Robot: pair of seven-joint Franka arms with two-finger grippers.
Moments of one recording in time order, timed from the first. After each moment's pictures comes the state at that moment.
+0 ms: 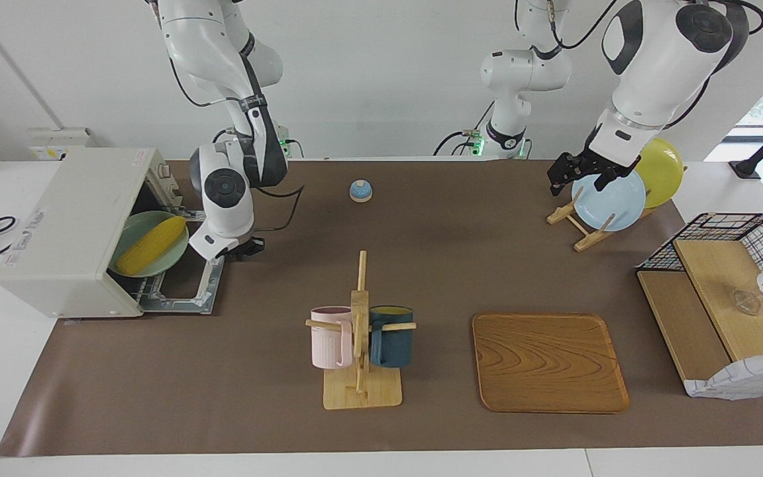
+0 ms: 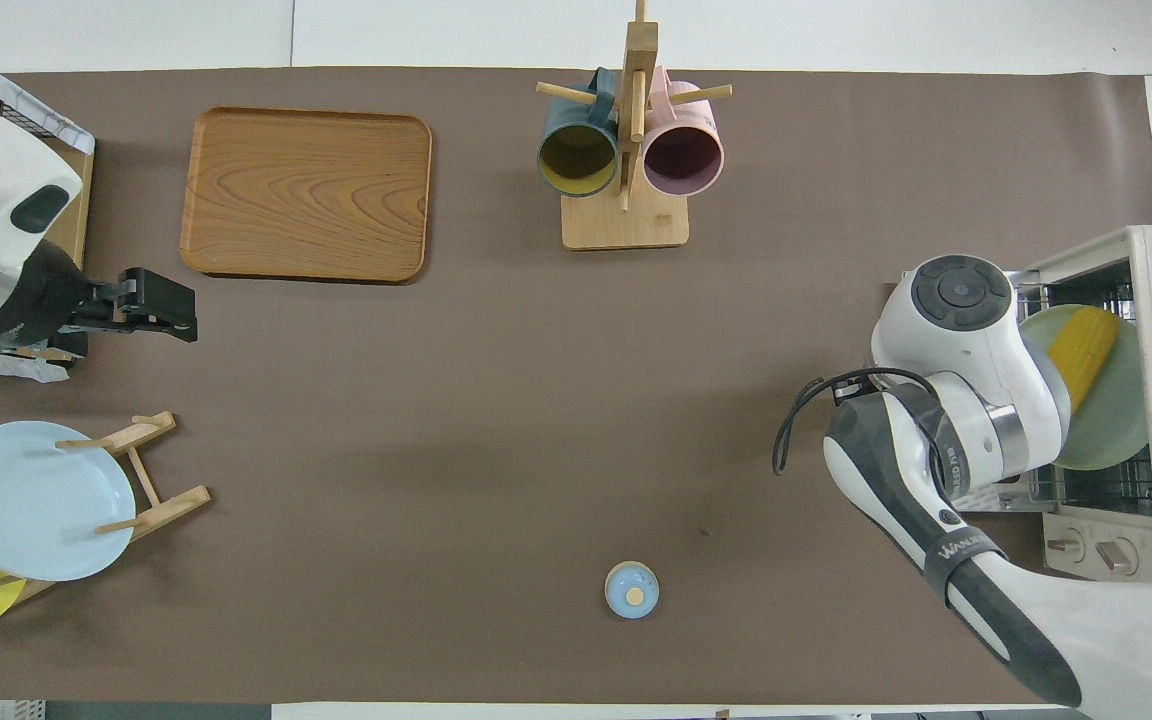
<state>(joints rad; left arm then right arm) -0.11 -0.01 -0.06 -1.67 -0.04 1.57 -0.22 0.09 0.18 0.06 -2.18 -0.23 2.12 0.21</state>
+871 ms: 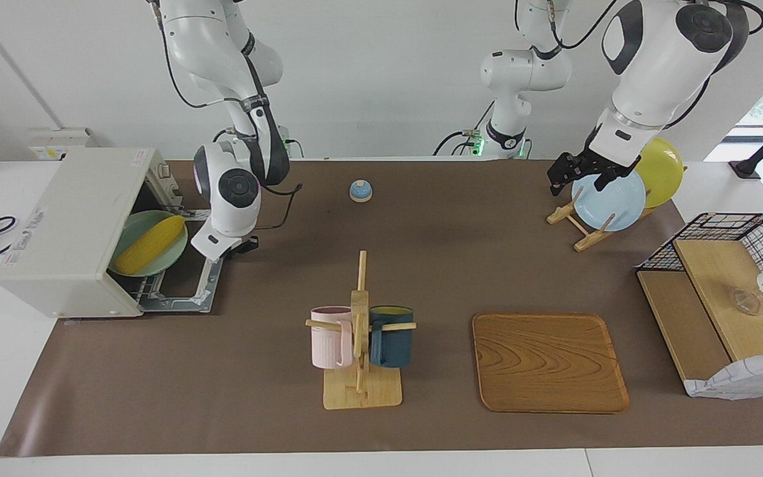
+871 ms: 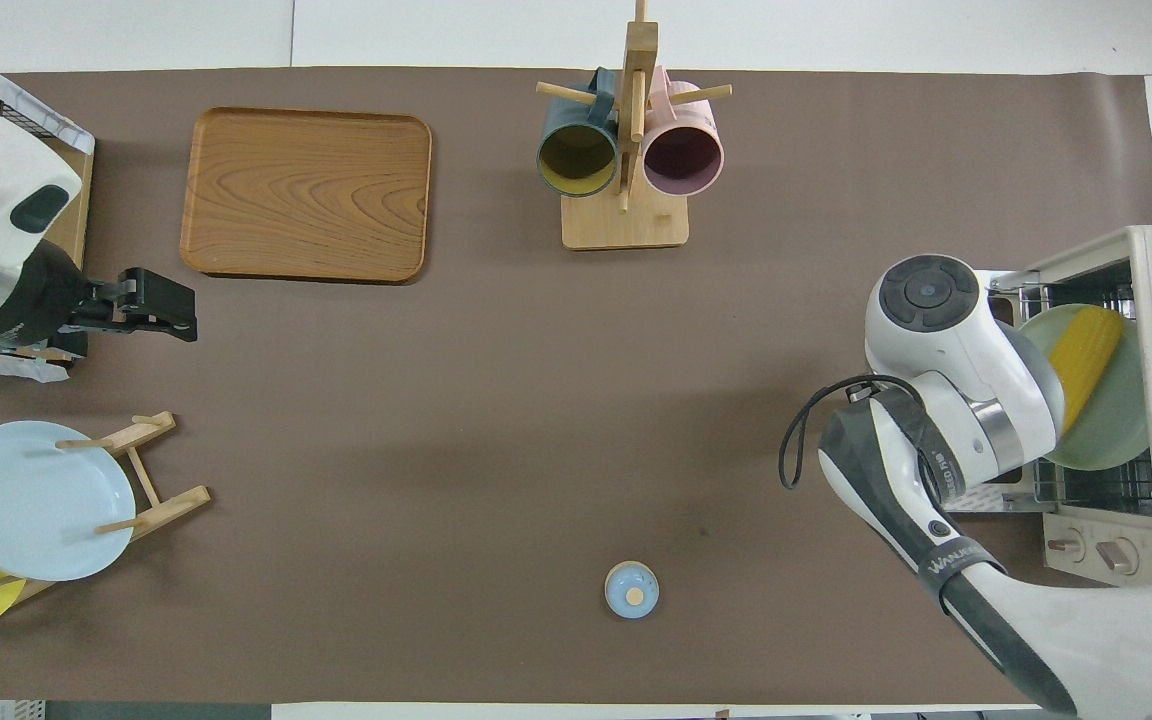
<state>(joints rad) -0.11 -0.01 -0.06 -1.67 -0.04 1.57 -0.22 0.10 0.18 0.07 -2.13 -0.38 2.01 0.16</state>
